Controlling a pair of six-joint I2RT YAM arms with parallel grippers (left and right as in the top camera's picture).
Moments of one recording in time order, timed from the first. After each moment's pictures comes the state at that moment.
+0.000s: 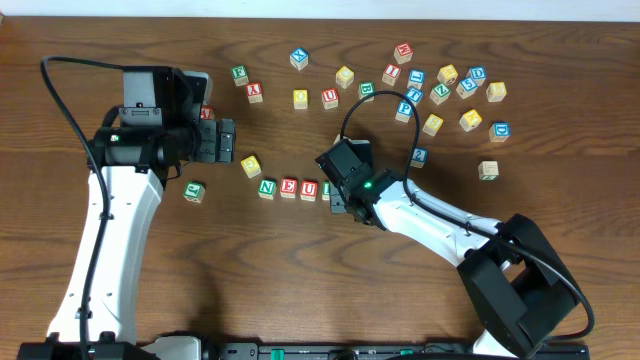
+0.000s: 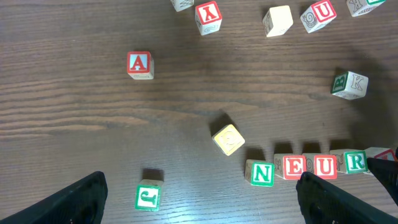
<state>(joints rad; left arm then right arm) -0.01 1.43 1.28 -0.84 0.14 0.09 0.72 1.83 1.09 -0.47 0.21 0.62</state>
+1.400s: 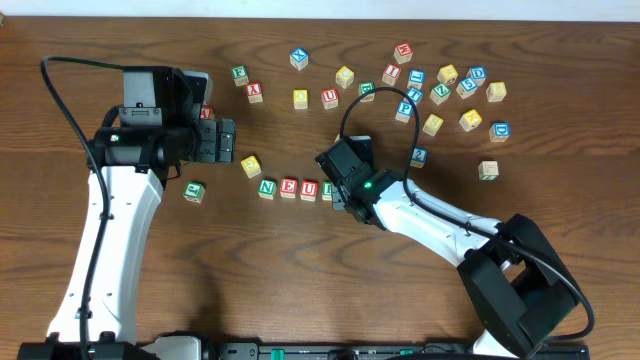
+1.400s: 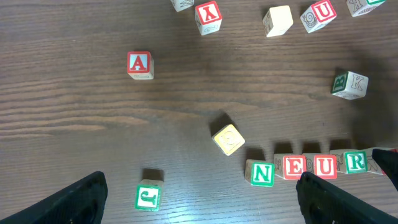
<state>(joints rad) -0.01 1.43 1.28 -0.84 0.14 0.09 0.72 1.83 1.09 -0.44 0.28 0.59</state>
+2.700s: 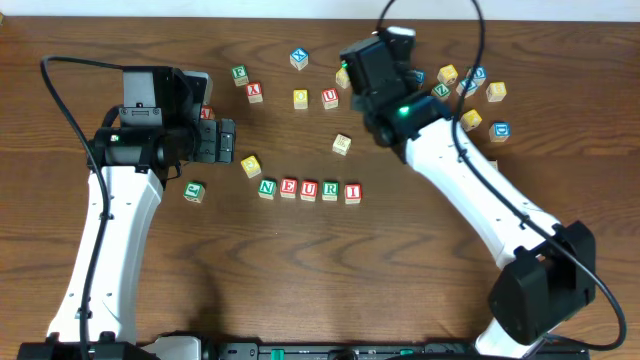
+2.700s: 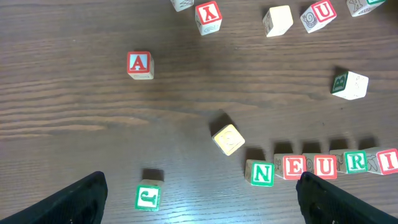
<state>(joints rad) -0.01 1.43 1.28 -0.84 0.14 0.09 0.53 1.83 1.60 -0.61 0.53 0.55</state>
